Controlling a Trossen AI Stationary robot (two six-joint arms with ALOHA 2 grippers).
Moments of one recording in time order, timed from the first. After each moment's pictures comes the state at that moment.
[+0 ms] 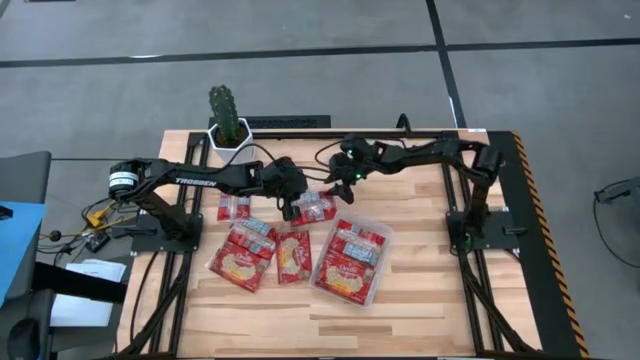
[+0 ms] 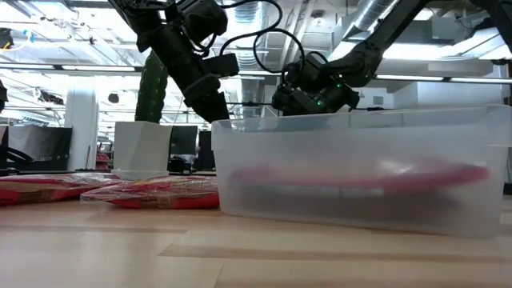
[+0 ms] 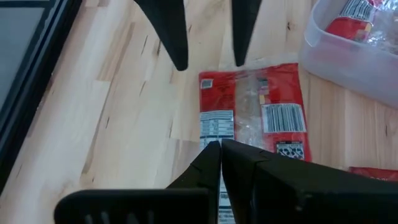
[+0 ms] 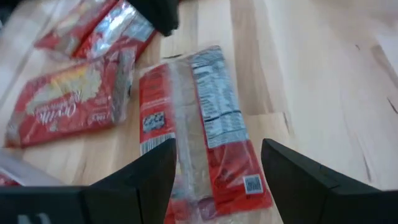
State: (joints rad) left arm 0.22 1.54 0.94 -0.16 -0.16 0.14; right arm -0.46 1.87 1.06 0.06 -0.52 -0.12
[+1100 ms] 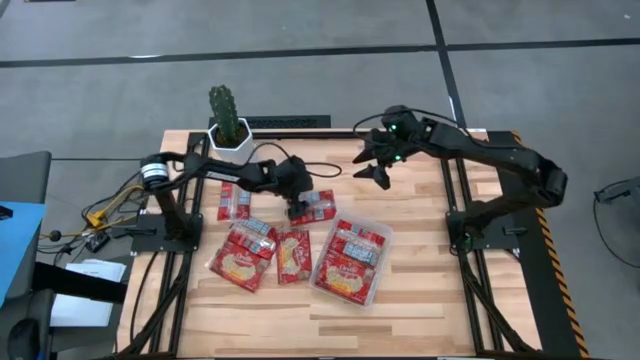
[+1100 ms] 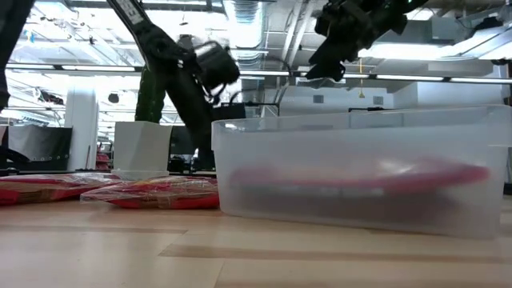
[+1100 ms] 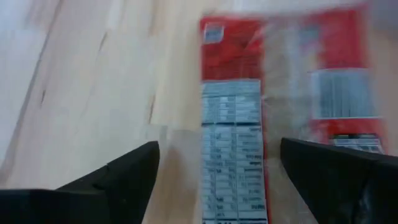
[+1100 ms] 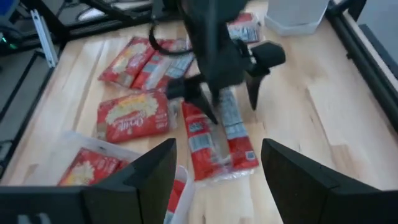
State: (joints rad) left arm 0.32 1.79 0.93 -0.03 -0.02 0.15; right arm -0.51 1.35 1.12 -0.46 -0.49 -0.13
